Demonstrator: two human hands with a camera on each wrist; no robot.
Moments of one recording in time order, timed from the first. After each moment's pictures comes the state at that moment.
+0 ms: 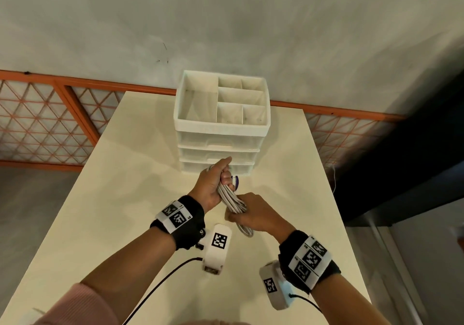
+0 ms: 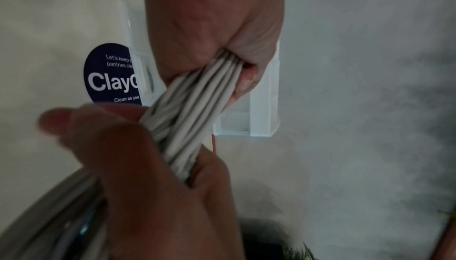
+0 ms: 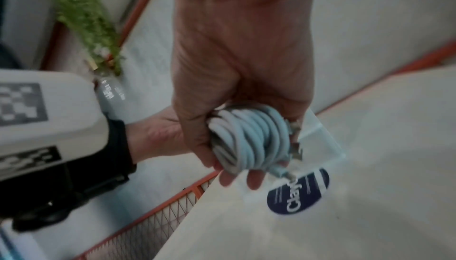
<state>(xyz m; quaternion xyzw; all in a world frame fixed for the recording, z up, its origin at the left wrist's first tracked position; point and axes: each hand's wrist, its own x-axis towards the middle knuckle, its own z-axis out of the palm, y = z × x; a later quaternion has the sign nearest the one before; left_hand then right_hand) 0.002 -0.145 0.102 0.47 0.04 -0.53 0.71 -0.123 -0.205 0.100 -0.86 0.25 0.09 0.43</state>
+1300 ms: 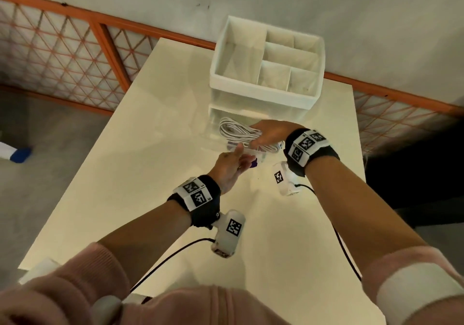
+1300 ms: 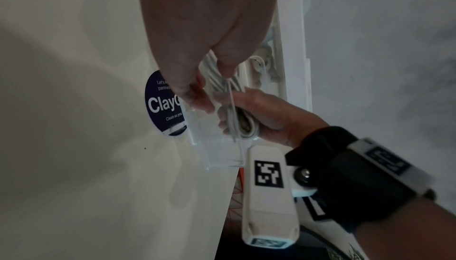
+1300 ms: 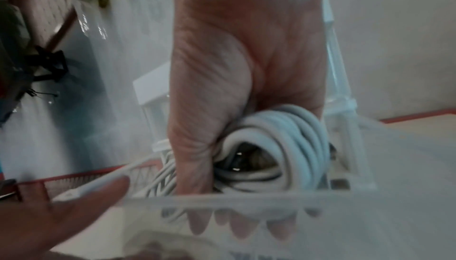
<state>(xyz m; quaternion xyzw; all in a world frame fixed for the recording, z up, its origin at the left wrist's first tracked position) -0.002 -0.126 0.049 0.47 0.07 -0.46 0.75 0.001 -0.285 0.105 -0.92 0.14 0.29 0.23</state>
